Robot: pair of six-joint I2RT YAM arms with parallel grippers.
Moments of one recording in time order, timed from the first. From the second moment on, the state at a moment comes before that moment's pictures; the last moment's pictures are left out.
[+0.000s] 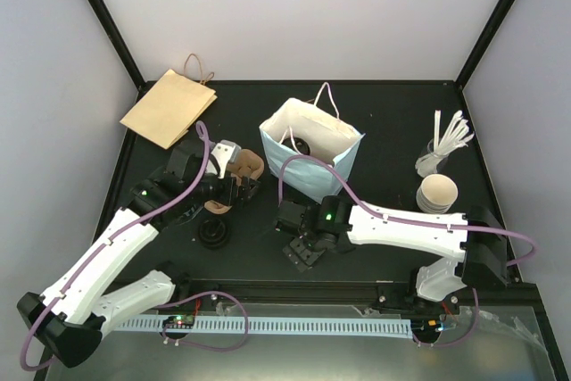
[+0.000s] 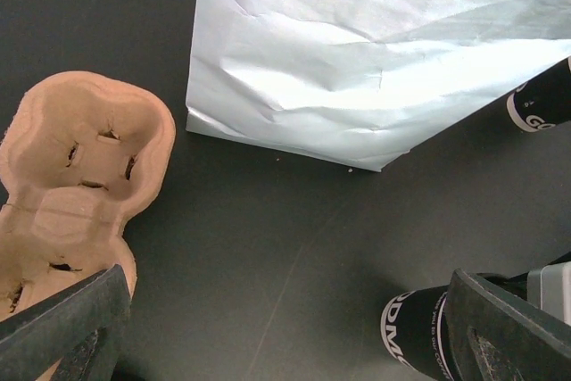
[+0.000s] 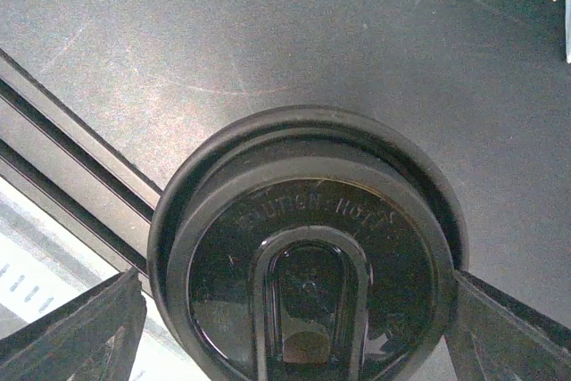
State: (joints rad) left arm -0.54 0.91 0.96 -0.76 0.18 -0.28; right arm 1.29 1.48 1.20 -1.08 0.11 0.50
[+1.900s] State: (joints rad) left arm -0.42 0.95 1.10 -0.83 0.18 -0.24; right arm 1.27 1.41 1.42 -1.22 0.26 0.47
